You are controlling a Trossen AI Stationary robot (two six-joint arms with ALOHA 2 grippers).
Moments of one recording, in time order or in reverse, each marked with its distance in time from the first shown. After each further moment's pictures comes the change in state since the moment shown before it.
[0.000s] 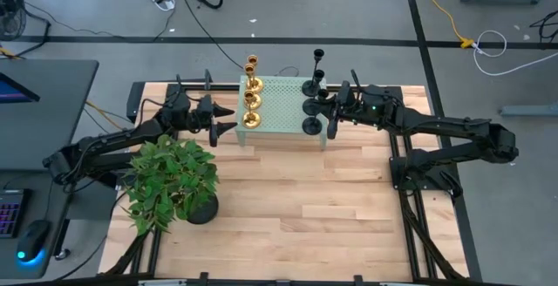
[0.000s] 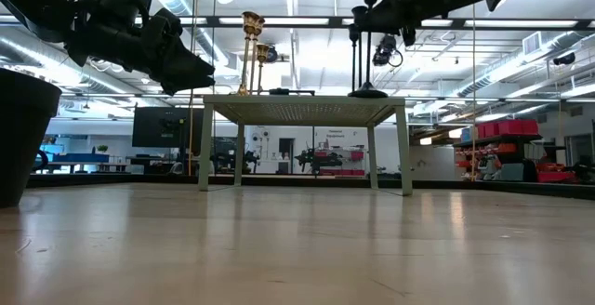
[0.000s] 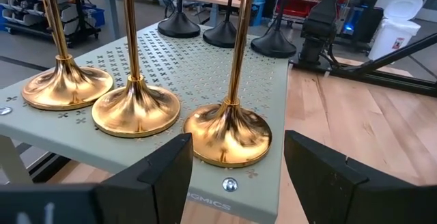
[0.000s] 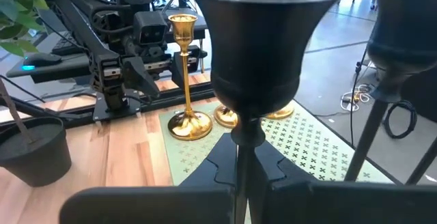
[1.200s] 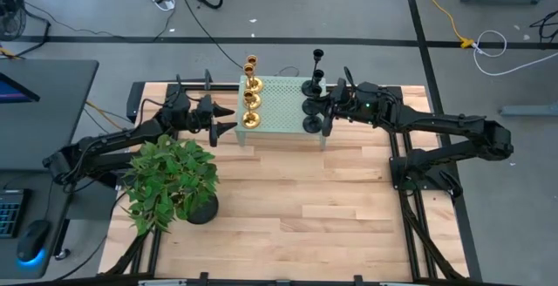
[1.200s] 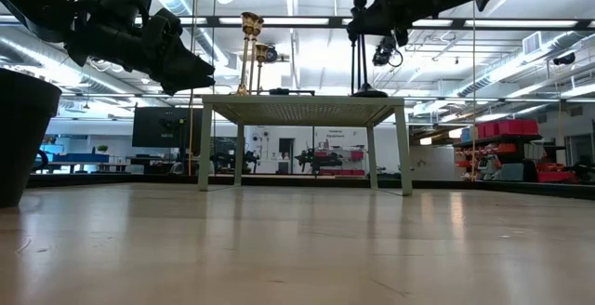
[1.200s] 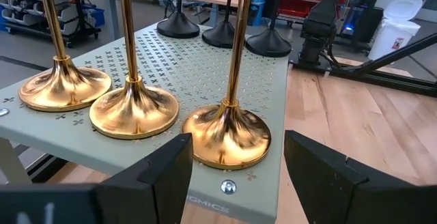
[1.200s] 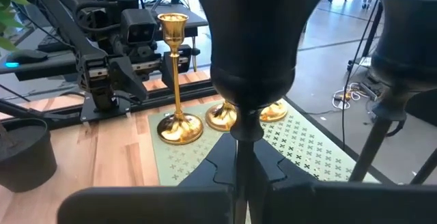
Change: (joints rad) left arm 0.000 0.000 0.000 0.000 0.000 -0.001; right arm 0.000 0.067 0.052 -0.015 0.021 -0.014
